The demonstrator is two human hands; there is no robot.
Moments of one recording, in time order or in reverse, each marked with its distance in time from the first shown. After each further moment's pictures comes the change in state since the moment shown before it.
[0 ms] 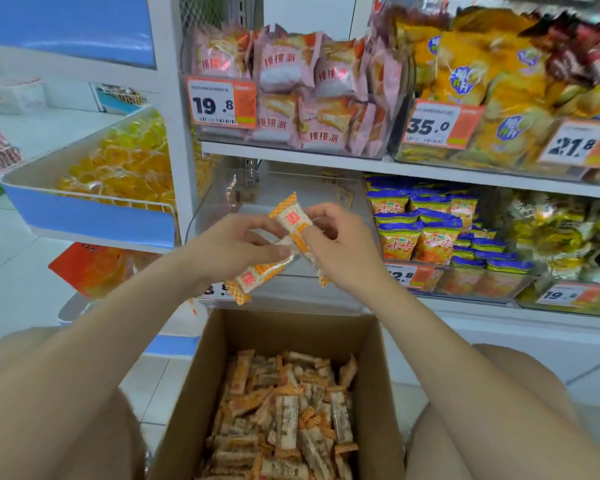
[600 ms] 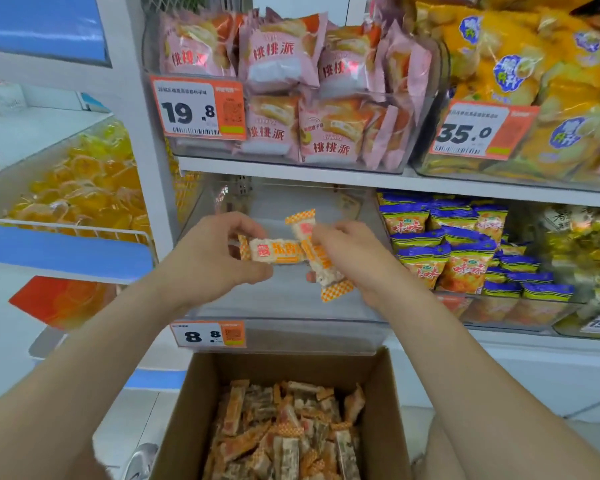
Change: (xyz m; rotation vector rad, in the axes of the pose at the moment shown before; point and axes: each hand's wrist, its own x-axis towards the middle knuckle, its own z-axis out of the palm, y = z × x) left_hand 0.068 -0.019 -0.028 0.099 0.165 0.074; right_hand 0.082 0.028 0.006 0.250 -0.075 0.441
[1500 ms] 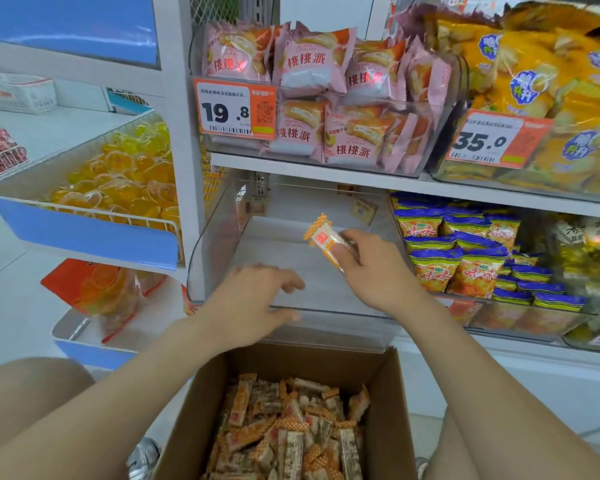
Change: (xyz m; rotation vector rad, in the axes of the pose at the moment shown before) left_hand -0.023 -0.043 0.039 0.650 -0.117 0.258; right_hand -0.002 0.032 -0.017 -0.765 0.060 -0.435
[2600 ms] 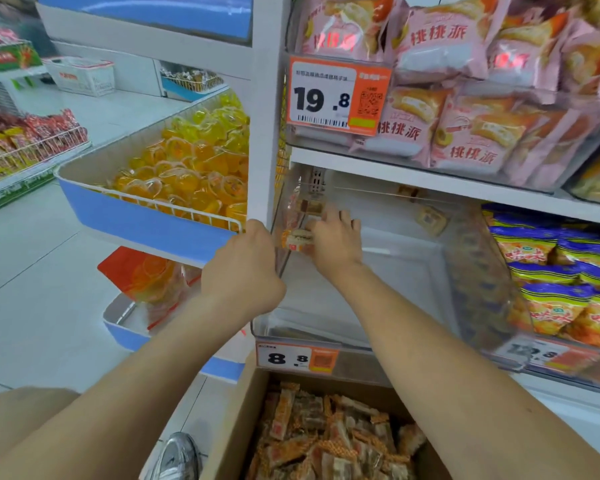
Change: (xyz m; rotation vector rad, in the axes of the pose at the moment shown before) left_hand -0.002 -0.061 -0.054 -0.021 0.184 -0.578; right_hand 0.155 -0.060 0.164 -0.548 0.045 -0.140
